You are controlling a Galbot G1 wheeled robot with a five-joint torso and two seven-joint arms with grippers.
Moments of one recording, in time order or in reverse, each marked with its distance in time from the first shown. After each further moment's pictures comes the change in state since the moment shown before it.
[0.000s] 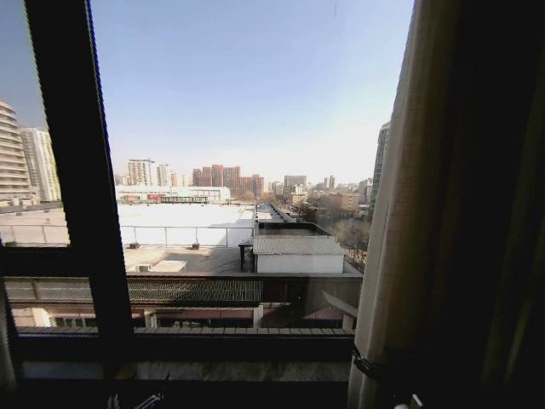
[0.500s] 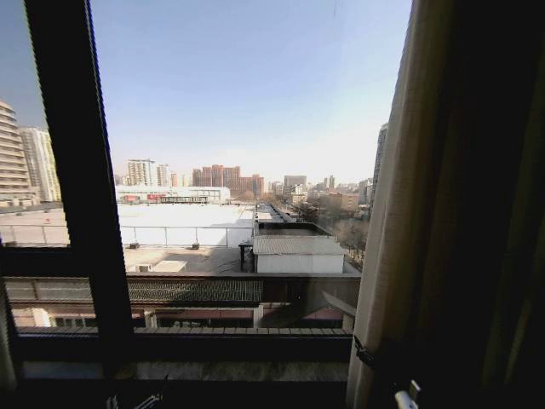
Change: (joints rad) left arm -0.006 -0.004 0.002 0.007 0.006 -0.001 0.000; right arm 0.073 -0.068 0.003 -0.065 0.046 0.002 -0.002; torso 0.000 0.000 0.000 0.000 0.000
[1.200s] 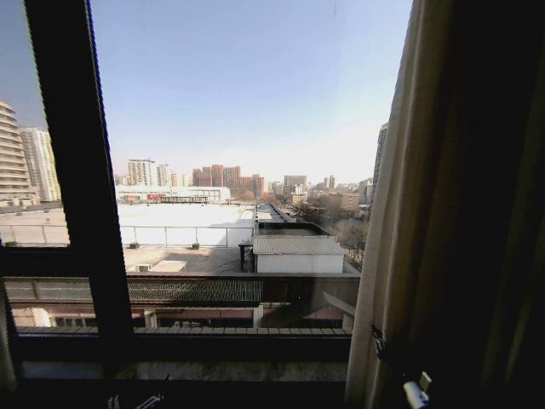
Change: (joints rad) left arm 0.000 0.005 0.002 0.000 0.000 0.000 0.001; right arm -0.010 -0.049 0.027 0.043 0.047 0.001 0.025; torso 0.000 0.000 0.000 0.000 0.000
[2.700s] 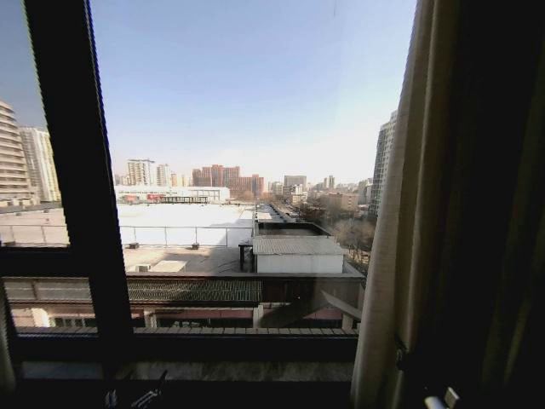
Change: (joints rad) left arm -0.012 0.023 -0.015 0.021 -0.030 -0.022 0.013; right arm -0.092 0.016 0.085 0.042 0.035 0.025 0.016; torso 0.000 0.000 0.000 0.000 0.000
